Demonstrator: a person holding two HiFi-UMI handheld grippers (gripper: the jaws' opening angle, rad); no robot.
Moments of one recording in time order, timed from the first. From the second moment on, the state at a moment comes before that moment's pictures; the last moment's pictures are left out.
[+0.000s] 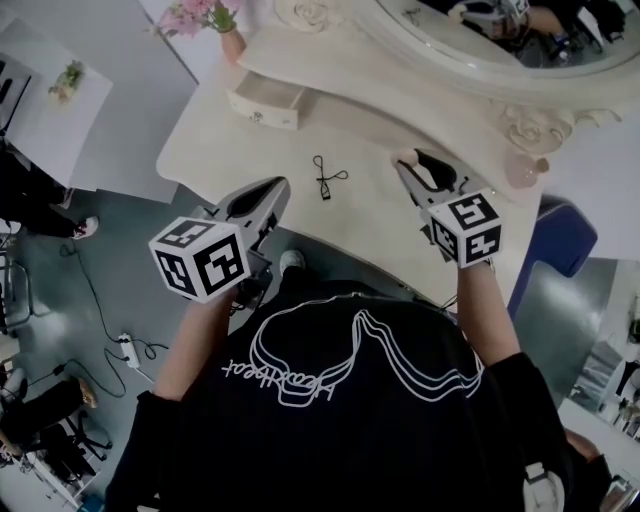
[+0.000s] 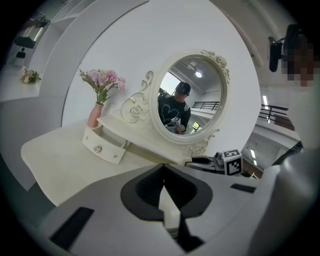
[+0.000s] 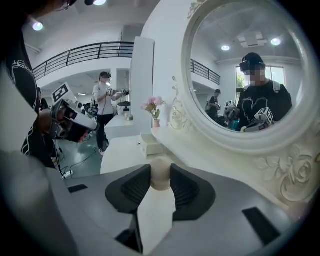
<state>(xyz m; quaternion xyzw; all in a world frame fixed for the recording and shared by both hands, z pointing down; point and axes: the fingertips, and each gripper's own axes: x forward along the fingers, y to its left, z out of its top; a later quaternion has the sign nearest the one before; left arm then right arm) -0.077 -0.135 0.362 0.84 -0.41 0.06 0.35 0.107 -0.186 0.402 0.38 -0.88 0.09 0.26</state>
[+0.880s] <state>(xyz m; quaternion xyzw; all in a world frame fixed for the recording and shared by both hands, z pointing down) -0.198 -0.197 0.370 0.84 -0.41 0.05 0.37 -0.068 -0.279 0.385 0.35 -0.90 0.08 0.24</state>
